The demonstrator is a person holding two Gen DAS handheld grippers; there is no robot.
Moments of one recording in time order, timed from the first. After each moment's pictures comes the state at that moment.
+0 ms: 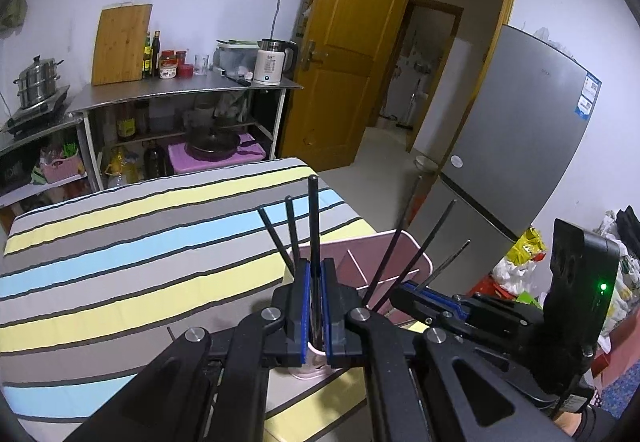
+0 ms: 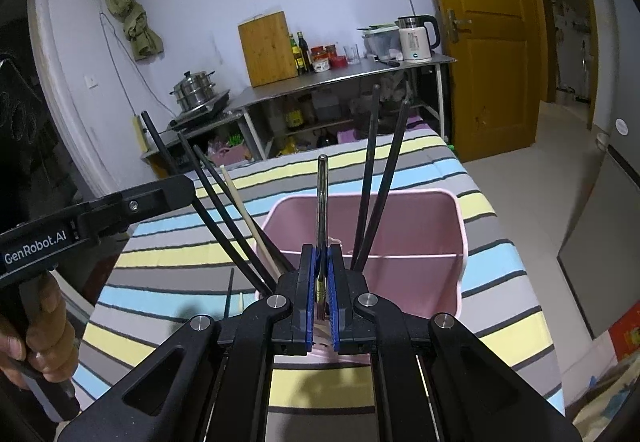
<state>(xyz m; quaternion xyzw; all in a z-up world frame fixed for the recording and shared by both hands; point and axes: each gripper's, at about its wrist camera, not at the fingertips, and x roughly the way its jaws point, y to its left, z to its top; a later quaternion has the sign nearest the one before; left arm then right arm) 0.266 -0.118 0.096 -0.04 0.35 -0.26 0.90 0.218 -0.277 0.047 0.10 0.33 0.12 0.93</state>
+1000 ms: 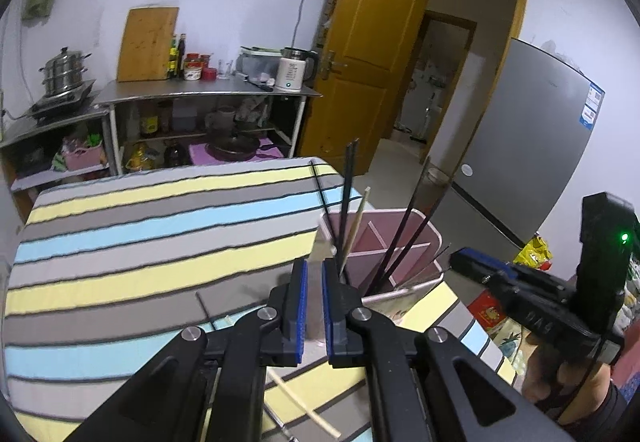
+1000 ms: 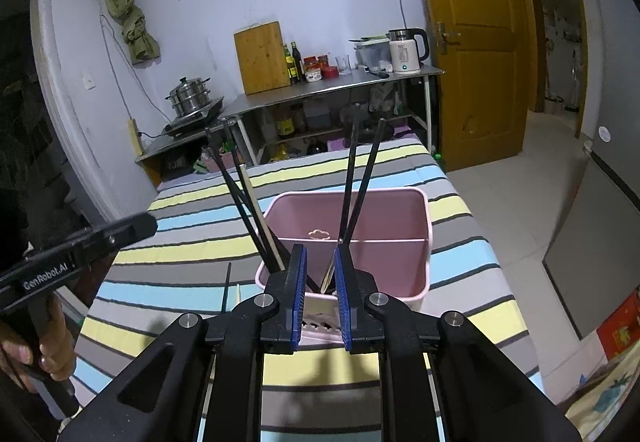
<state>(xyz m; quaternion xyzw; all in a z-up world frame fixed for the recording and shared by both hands) 0.215 -0.069 0.087 -0.06 0.34 -0.23 0.91 0.179 -0.284 0.065 0.09 0.31 0.10 0.94</state>
